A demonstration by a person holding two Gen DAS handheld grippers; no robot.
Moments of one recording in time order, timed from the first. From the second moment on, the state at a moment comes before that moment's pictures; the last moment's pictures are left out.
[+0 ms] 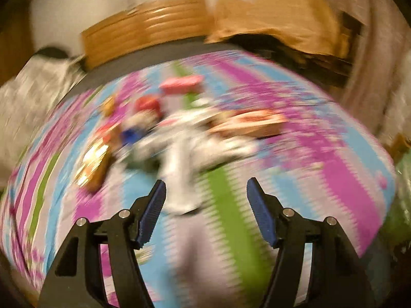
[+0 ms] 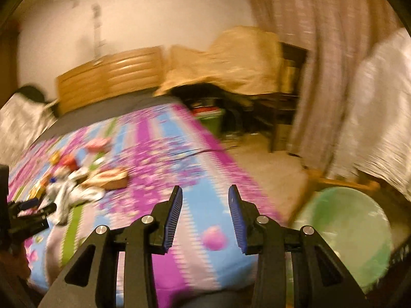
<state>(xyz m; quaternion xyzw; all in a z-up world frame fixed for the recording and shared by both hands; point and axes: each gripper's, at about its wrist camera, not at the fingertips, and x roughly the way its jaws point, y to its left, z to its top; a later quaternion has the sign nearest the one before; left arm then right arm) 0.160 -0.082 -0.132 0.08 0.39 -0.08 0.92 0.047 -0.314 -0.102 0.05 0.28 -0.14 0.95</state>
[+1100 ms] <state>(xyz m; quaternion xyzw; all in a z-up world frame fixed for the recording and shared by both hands) 0.314 0.111 -0.208 0.05 0.45 -0.15 0.88 0.296 -0.062 -0.244 0.19 0.50 0.03 0.84</state>
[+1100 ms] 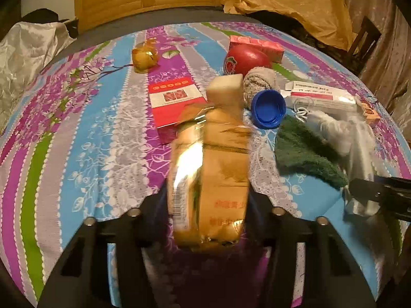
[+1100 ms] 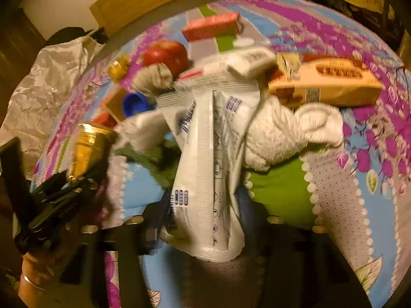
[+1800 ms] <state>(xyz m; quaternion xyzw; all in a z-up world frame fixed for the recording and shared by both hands) 0.159 0.081 -0.152 0.02 0.43 -0.12 0.89 0.156 -0.113 -0.168 0.17 0.47 0.11 0.86</state>
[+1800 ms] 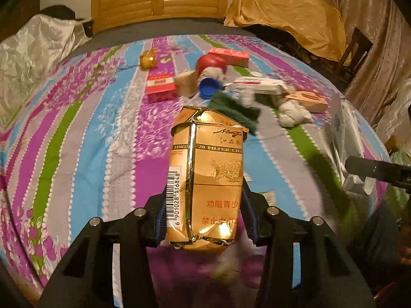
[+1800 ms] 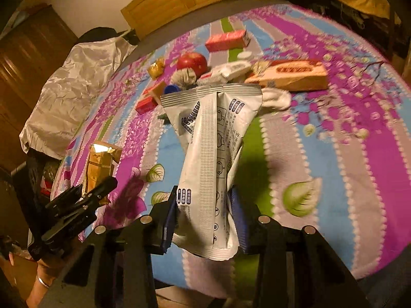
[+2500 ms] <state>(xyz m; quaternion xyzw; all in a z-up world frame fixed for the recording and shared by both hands) 0.142 -0.060 -0.069 0.08 0.36 -0.15 0.92 0.061 -0.239 -0.092 0.16 0.37 0.00 0.92</state>
